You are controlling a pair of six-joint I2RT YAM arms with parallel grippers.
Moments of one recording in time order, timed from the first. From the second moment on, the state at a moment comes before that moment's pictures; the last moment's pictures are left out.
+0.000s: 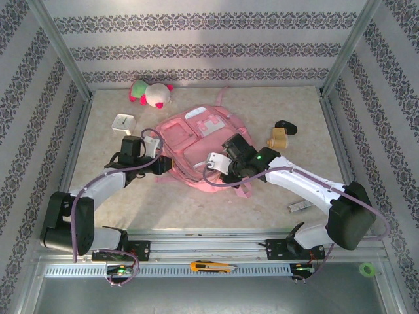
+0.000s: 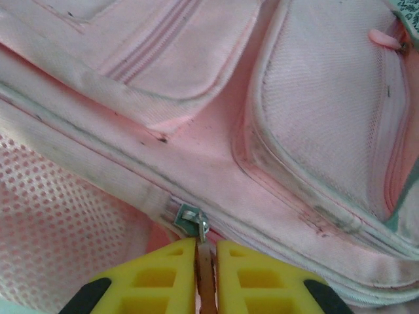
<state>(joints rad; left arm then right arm) -0.15 1.33 0.63 -0.08 0.63 -0.18 0.73 1.40 1.04 -0.68 -0.14 -0.51</state>
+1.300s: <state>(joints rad) -0.41 1.27 0.61 -0.11 0.63 -0.17 0.52 1.16 0.80 -0.39 -0.18 0.46</state>
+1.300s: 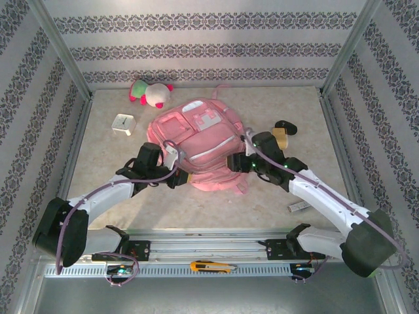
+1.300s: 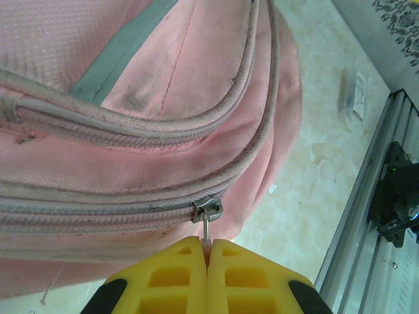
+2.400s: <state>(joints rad) -0.68 1.52 0.66 0.13 0.50 -0.24 0.51 1.38 0.62 -0.04 -0.24 0.89</state>
